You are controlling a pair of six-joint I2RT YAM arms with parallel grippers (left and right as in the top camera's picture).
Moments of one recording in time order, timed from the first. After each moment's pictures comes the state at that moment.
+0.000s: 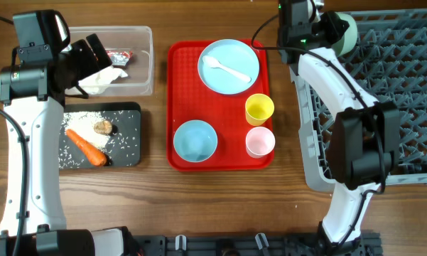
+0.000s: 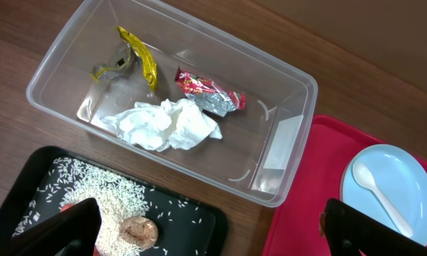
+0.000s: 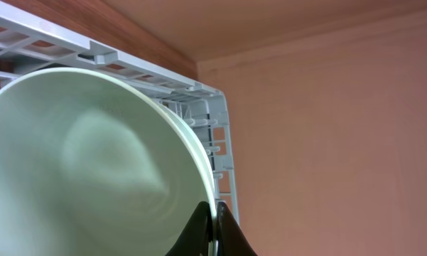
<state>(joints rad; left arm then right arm) 0.13 1.51 1.55 -0.92 -0.02 -0.32 0.21 2.08 1.62 -0.27 1.19 -0.61</state>
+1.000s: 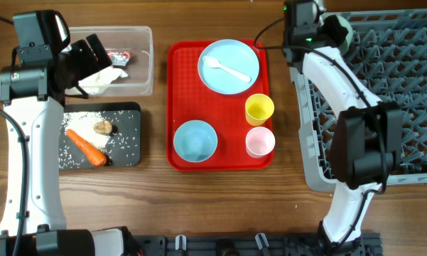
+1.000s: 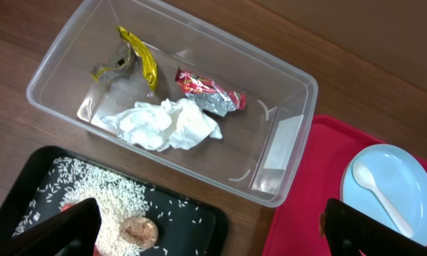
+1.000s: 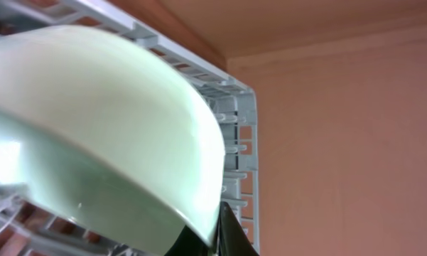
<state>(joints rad) 0.13 1.51 1.55 -0.92 -0.02 -0.32 0.20 2.08 1.62 -0.40 1.08 -0.55</state>
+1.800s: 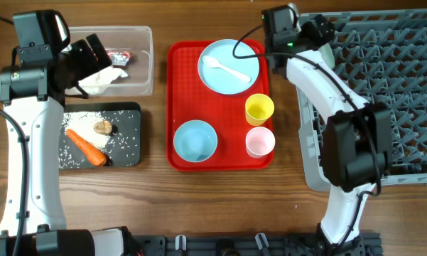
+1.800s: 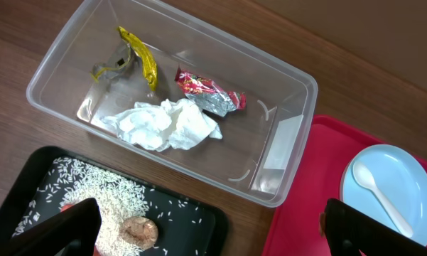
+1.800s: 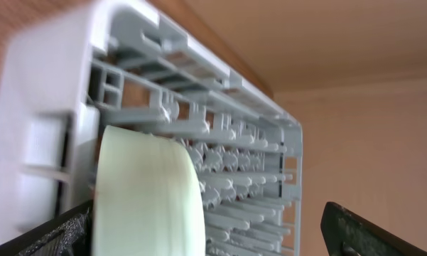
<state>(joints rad) 0.13 1.51 1.55 -0.92 -0.02 -0.32 0.30 2.08 1.62 -0.44 0.95 -0.48</state>
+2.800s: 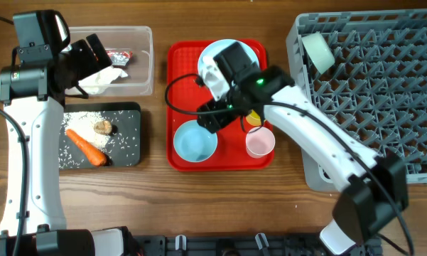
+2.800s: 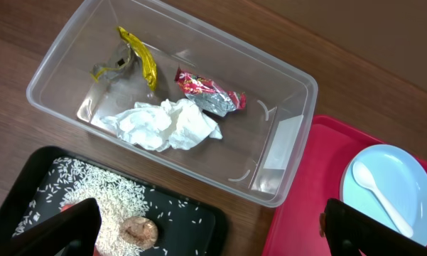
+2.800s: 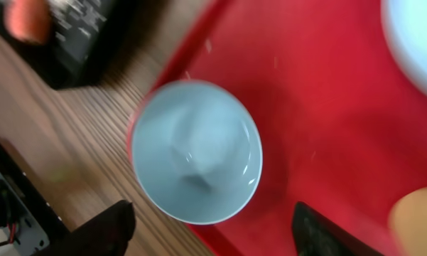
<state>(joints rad) 0.13 1.51 1.55 -0.92 -0.02 -0.32 0.61 1.80 1.47 -0.91 -0.34 0.02</state>
